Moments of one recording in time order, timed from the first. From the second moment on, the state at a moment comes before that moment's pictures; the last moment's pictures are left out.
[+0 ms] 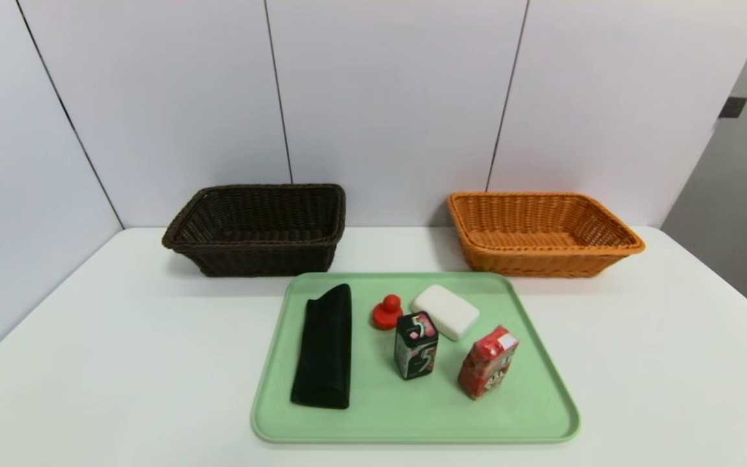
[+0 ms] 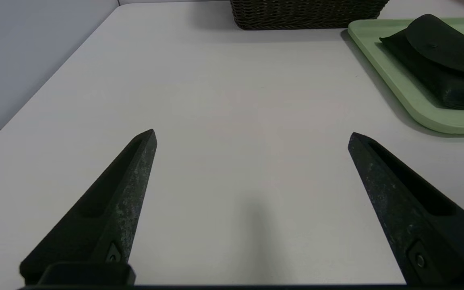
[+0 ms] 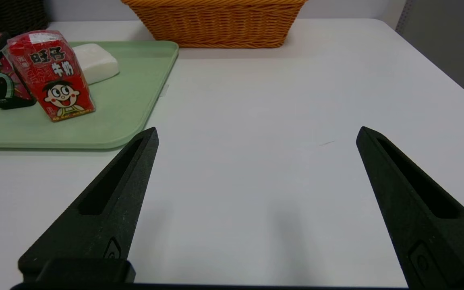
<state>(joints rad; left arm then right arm) 0.00 0.00 0.00 0.00 0.00 -0.01 0.00 0.00 0.00 0.00 0.02 0.01</state>
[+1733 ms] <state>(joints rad) -0.03 0.78 -0.84 0.48 -0.17 -0.08 -0.01 0.70 -0.70 0.33 0.03 -0.02</state>
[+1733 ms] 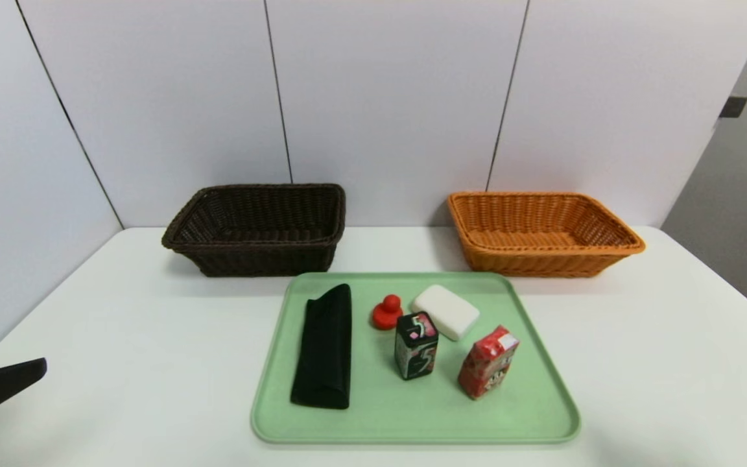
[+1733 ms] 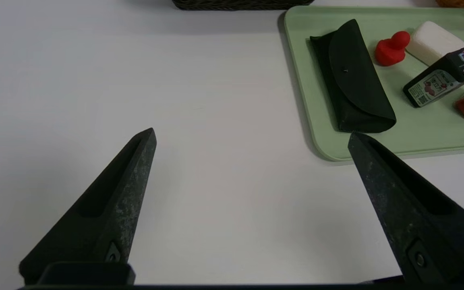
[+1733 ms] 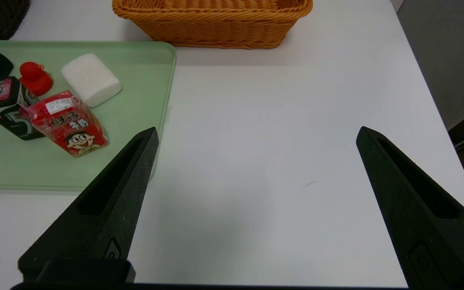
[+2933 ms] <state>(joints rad) -0.56 1.41 -1.27 0.53 0.02 -0.36 0.11 1.25 -1.06 0.37 0.26 -0.01</state>
